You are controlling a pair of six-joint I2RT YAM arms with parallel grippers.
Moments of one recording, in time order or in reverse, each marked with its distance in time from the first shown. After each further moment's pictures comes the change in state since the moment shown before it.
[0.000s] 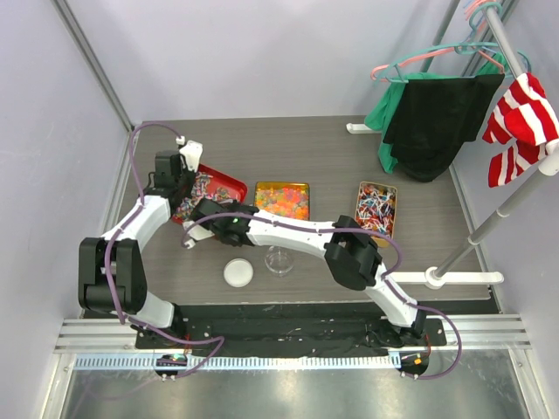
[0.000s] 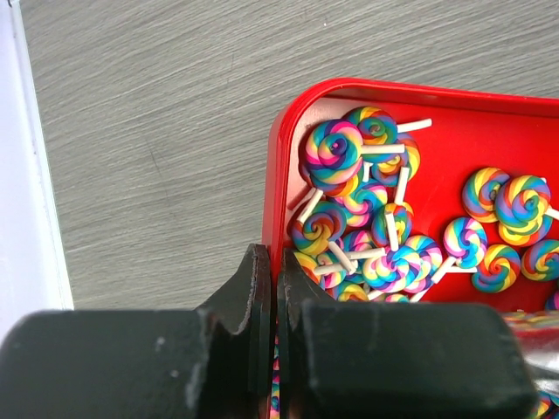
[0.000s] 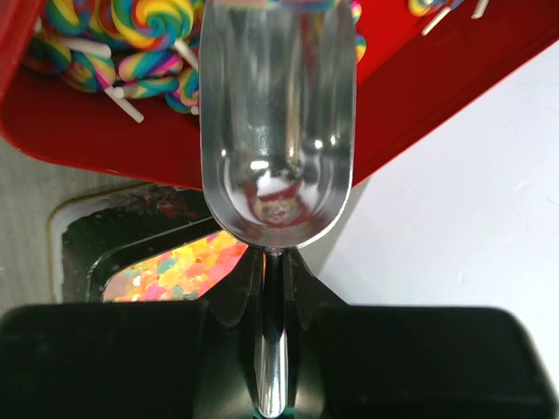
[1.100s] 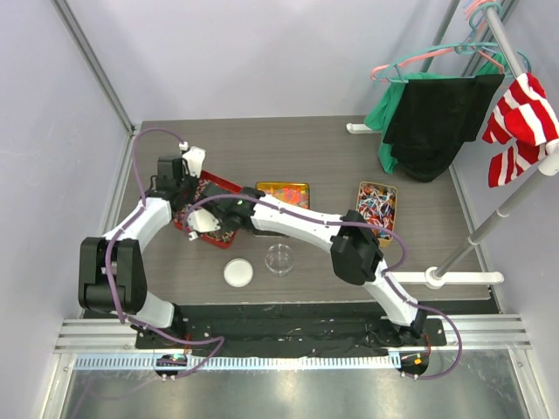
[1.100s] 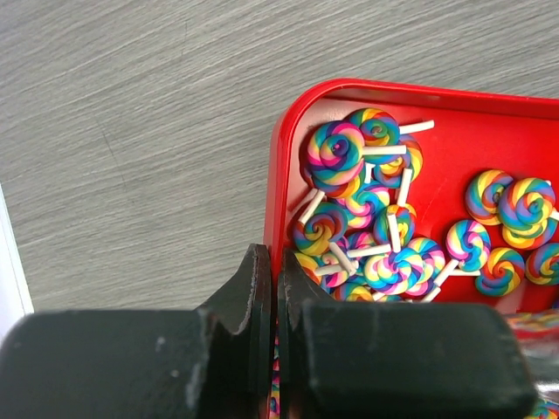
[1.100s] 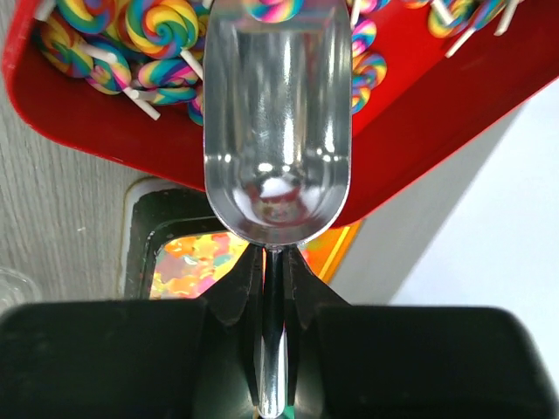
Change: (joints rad) left arm -0.007 0.000 -0.029 -0.029 0.049 -0.021; right arm -0.054 0.010 0.159 -0.274 -0.266 0.111
